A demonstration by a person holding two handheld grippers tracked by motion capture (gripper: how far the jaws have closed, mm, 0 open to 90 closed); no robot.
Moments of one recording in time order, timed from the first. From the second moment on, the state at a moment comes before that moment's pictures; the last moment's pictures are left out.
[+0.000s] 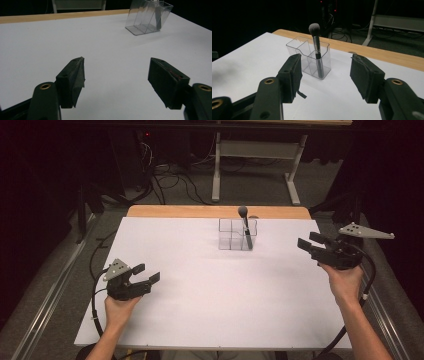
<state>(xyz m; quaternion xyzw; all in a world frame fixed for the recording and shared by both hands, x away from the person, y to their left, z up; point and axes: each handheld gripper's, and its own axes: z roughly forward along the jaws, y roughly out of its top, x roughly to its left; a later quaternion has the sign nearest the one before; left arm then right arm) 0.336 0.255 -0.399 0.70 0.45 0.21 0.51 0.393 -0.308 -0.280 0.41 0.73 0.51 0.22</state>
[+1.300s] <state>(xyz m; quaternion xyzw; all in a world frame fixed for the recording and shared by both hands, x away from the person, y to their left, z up) 0.334 0.256 -0.399 0.70 0.45 0.22 0.51 0.368 -0.325 -0.318 0.43 0.71 0.52 0.20</state>
